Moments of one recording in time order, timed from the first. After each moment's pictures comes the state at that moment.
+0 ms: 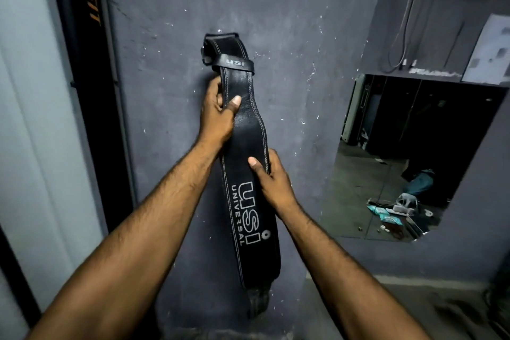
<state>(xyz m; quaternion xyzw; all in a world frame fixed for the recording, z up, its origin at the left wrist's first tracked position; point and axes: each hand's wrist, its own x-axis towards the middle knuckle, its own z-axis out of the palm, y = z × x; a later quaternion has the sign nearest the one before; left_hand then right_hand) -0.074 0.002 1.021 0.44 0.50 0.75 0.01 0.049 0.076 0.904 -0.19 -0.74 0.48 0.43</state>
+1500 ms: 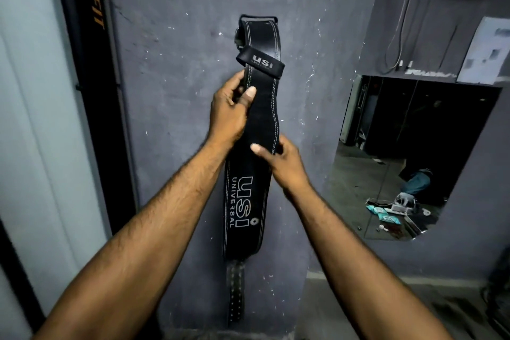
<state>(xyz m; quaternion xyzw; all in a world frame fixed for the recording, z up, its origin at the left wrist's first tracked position) -0.057 -0.006 1.037 0.50 0.46 0.74 -0.02 0.061 0.063 0.954 -0.15 -0.69 0.54 0.46</state>
